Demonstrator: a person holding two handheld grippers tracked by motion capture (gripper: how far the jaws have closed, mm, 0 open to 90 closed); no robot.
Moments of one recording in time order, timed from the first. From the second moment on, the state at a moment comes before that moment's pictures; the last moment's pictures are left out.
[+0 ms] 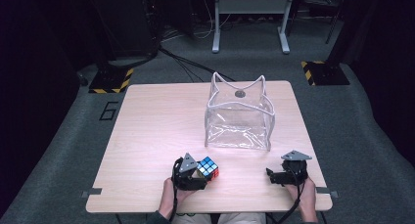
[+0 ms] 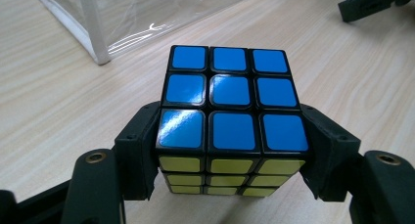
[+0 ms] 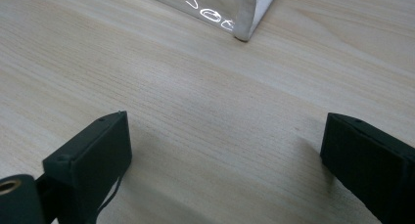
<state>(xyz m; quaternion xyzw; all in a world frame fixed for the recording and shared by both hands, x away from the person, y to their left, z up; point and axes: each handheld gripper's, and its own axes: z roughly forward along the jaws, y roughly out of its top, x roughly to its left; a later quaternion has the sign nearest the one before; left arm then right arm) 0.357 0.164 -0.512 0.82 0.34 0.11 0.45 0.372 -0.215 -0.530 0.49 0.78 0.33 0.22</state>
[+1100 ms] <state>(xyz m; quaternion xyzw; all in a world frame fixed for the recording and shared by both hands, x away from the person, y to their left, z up) 0.340 0.259 -0.523 0.76 0.45 0.16 0.43 0.372 -0.215 -0.530 0.49 0.78 0.33 0.22</state>
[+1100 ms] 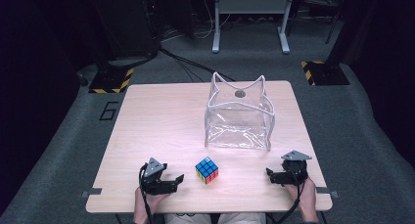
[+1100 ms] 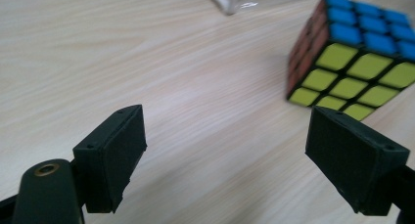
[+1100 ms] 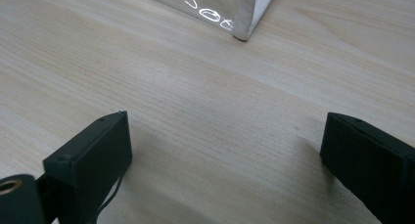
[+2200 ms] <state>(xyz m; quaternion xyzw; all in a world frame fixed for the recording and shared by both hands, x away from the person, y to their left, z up) 0.349 0.265 -0.530 0.79 0.47 0.19 0.36 0.371 -0.213 -0.527 0.51 0.77 0.32 0.22</state>
